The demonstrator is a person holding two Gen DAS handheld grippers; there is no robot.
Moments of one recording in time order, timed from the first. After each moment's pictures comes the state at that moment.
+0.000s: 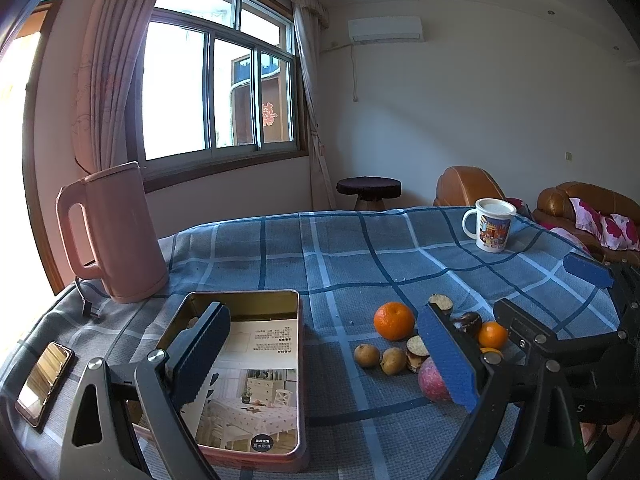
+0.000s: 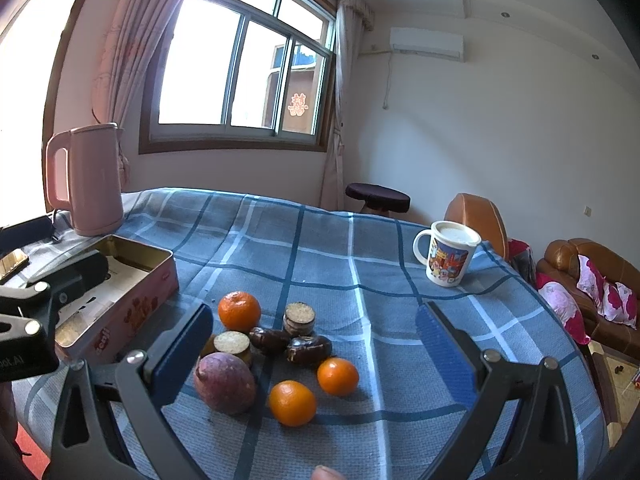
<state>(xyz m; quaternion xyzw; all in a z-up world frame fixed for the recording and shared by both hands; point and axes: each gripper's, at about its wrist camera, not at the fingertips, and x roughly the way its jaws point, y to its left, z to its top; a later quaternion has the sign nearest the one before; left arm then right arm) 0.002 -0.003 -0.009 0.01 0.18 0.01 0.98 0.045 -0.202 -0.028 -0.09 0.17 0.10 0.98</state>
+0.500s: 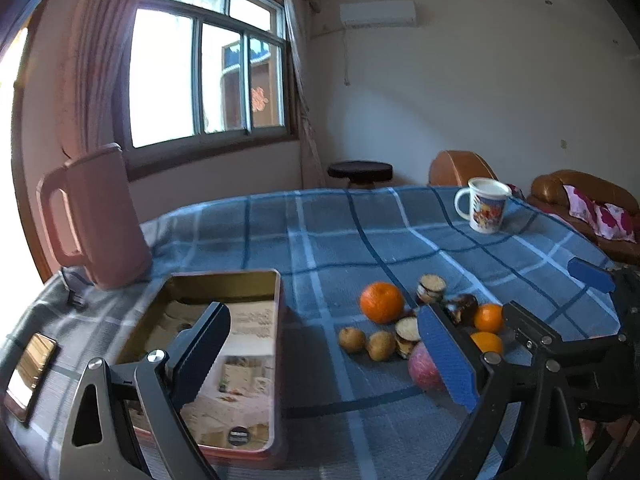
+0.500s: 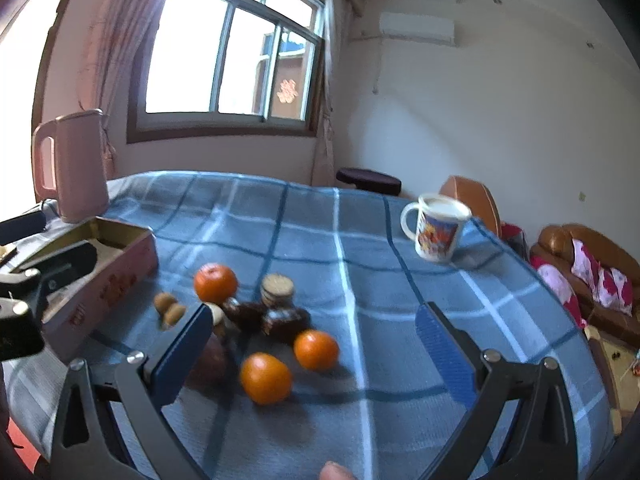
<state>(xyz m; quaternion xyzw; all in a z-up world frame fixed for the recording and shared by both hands) 0.019 -0.015 -0.030 0.01 0.22 -0.01 0.98 0.054 -0.226 -0.054 -0.08 0.20 0.08 0.97</state>
